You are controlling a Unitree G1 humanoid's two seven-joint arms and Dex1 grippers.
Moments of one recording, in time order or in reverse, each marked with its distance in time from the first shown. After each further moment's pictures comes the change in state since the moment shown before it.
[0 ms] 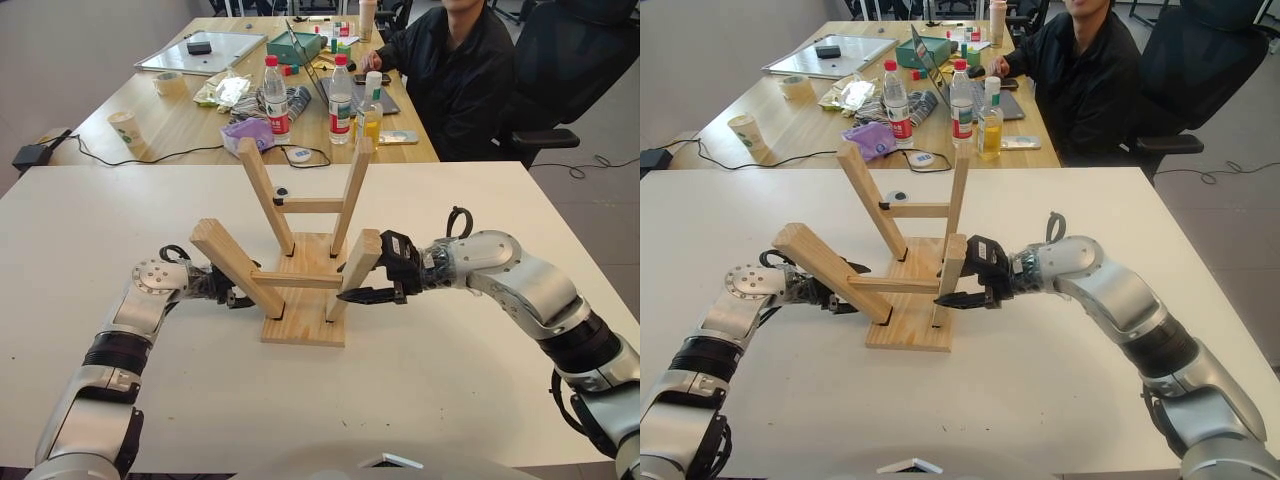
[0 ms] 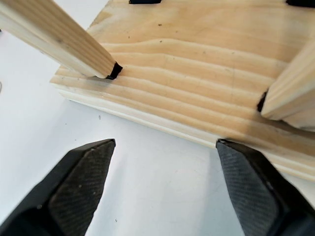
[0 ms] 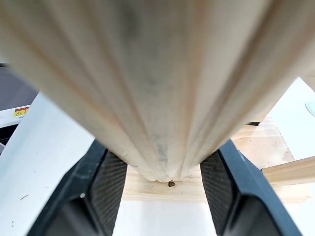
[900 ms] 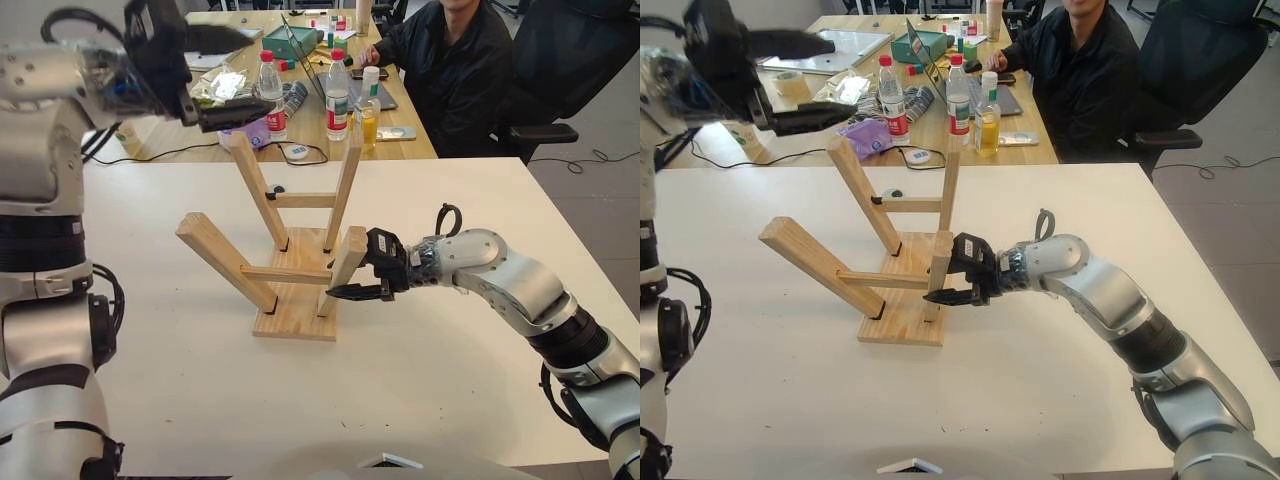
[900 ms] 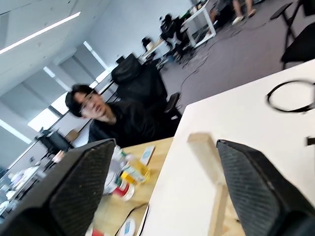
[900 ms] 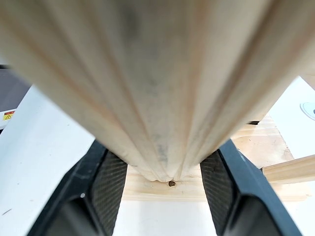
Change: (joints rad) left arm -0.633 0.146 0.201 -0.455 -0.429 0.549 -0.105; right arm -0.032 0.036 0.037 -0.008 -0.007 0.024 -0.074
